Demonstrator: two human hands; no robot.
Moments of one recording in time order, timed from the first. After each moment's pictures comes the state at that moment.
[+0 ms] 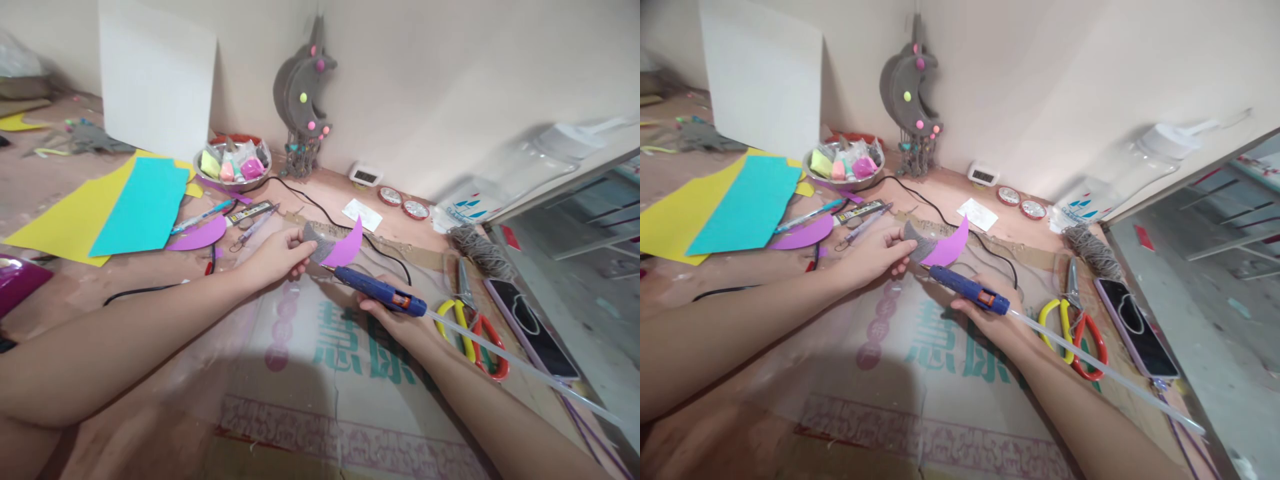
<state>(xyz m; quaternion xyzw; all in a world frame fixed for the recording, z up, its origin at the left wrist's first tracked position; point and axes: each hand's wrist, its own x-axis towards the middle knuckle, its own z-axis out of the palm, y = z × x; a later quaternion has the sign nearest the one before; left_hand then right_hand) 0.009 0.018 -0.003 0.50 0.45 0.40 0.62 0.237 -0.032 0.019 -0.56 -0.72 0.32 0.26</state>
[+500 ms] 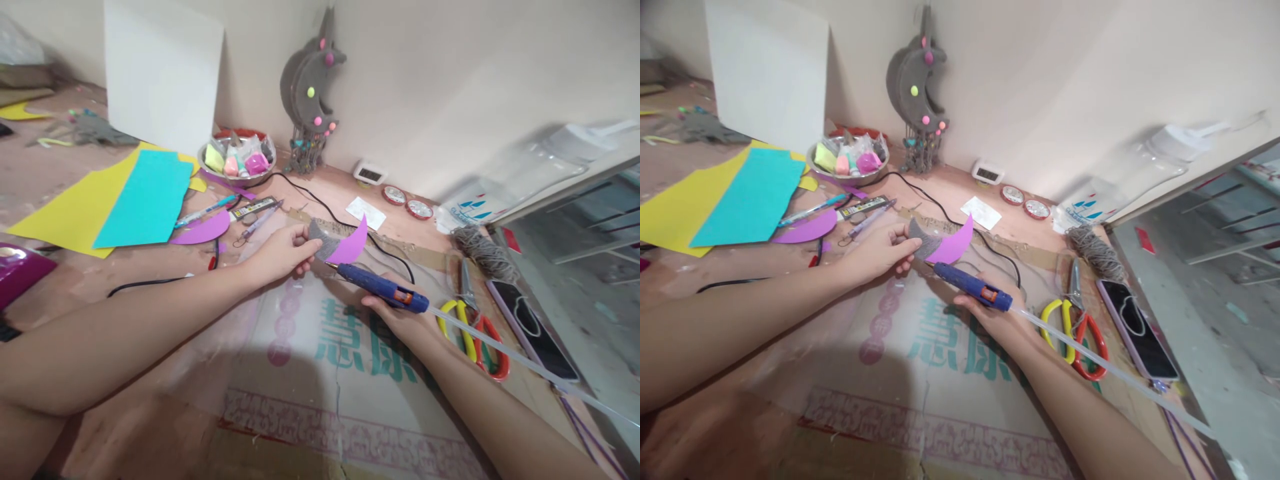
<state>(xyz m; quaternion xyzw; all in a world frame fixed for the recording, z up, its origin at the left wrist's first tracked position) 0.008 0.017 -0.006 0.52 0.43 0.40 0.62 0.234 -0.030 0.020 -0.58 -0.72 0.29 0.24</state>
